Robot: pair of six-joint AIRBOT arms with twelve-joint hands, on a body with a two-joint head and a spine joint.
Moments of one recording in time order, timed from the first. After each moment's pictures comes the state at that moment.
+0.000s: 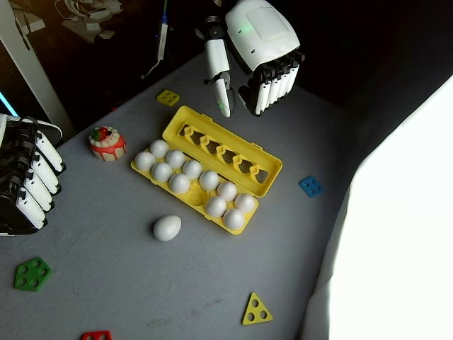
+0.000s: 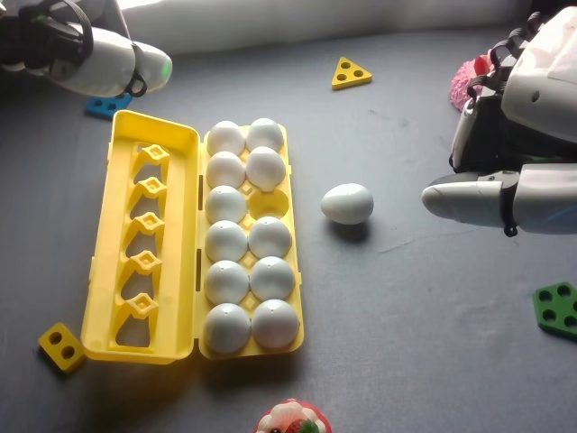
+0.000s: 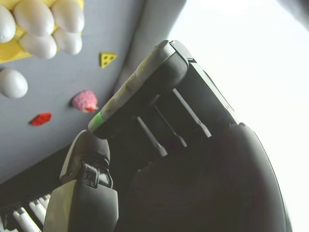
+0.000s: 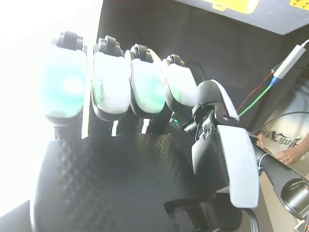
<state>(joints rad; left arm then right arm) 0.17 -0.80 0.91 -2.00 -0.44 3.00 -0.39 -0.72 0.76 -0.26 0.46 -0.84</state>
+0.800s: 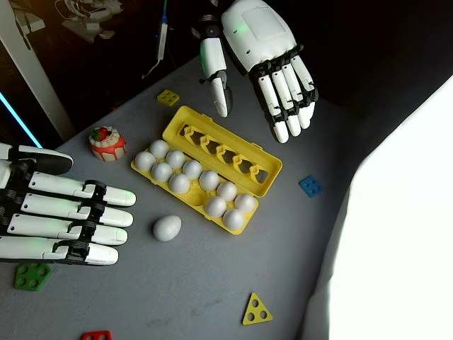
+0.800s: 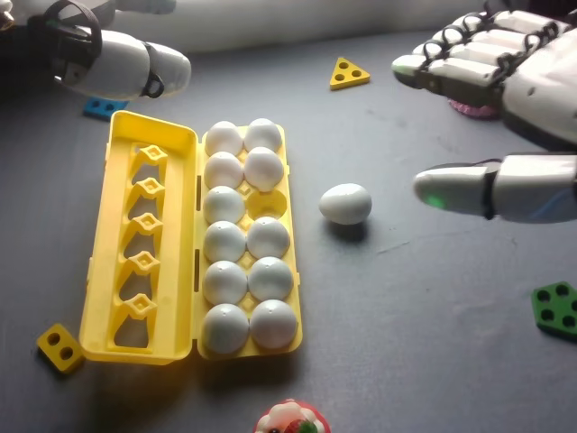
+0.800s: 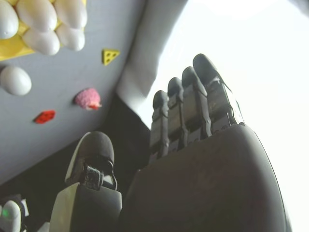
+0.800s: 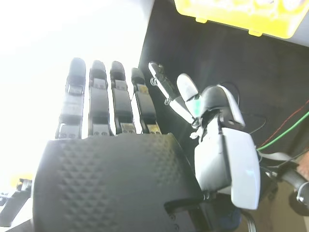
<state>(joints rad) 0.17 -0.78 0.87 -2.00 -0.43 3.00 -0.48 -0.80 0.76 0.35 0.53 -1.35</state>
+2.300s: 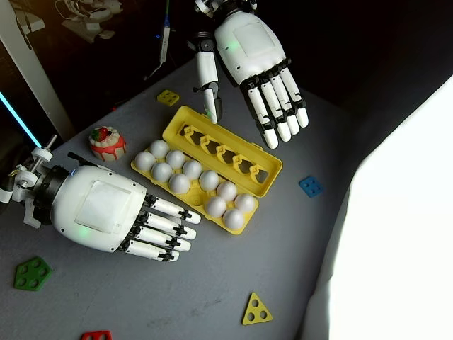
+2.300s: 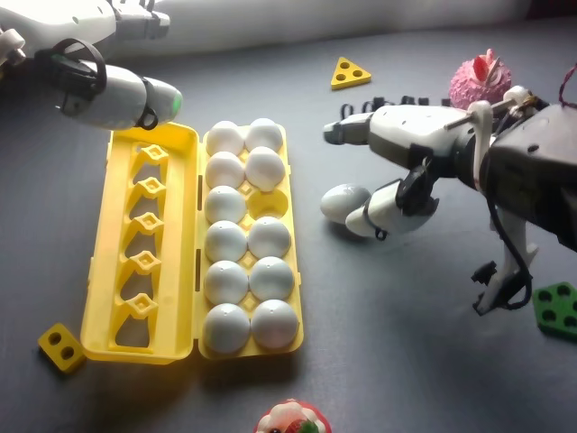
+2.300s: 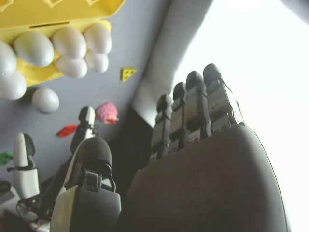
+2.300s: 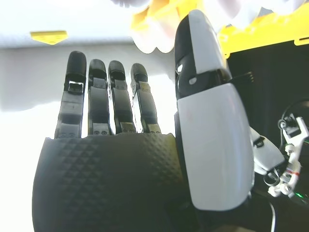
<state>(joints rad) 0.24 -0.80 0.89 -1.96 -0.44 2.99 -0.33 -1.25 1.00 1.59 0.57 -2.02</state>
